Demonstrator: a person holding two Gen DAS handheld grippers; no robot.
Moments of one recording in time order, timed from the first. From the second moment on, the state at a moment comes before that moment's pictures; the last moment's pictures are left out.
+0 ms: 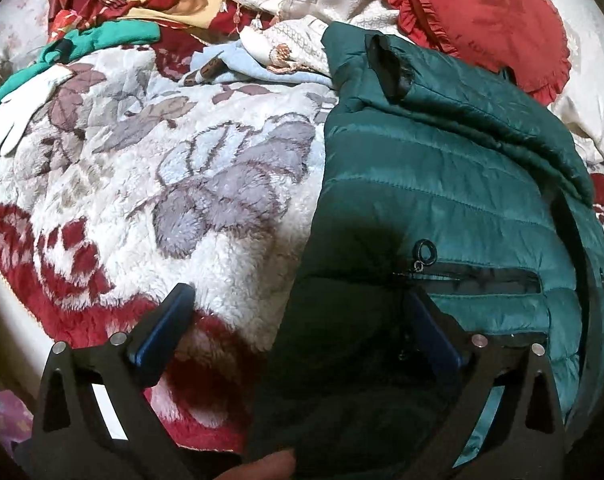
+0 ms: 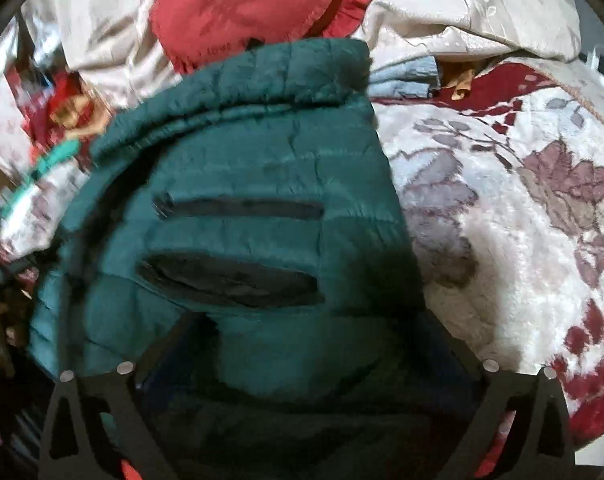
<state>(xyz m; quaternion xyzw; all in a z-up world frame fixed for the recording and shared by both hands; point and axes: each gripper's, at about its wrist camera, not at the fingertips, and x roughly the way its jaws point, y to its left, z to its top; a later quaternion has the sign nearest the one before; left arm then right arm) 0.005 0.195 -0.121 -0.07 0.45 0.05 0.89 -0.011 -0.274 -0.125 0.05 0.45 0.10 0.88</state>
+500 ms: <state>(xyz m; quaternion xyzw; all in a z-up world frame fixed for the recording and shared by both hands) 0.003 0.196 -0.123 -0.07 0.44 0.07 0.89 -0.019 -0.275 -0.128 0.04 0.44 0.10 0.89</state>
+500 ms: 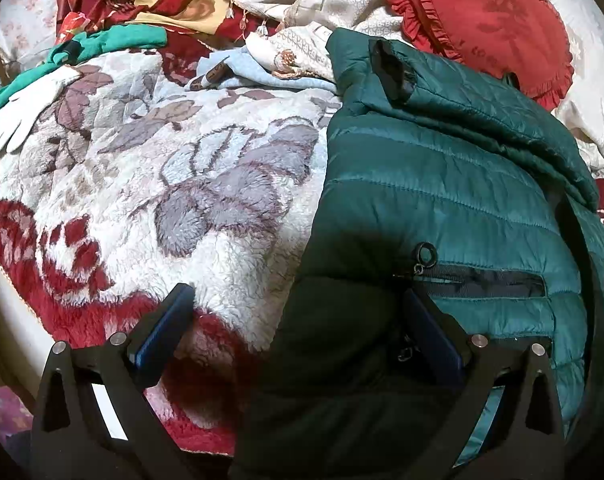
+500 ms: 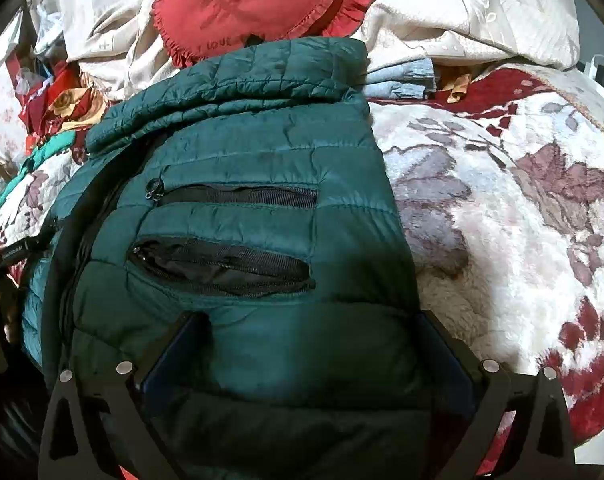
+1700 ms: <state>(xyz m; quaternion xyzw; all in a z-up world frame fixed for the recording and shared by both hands) -0.060 0.229 -0.092 -0.10 0.43 0.01 0.90 -0.065 -0.310 -0.118 0.25 0.41 0.26 0.84</state>
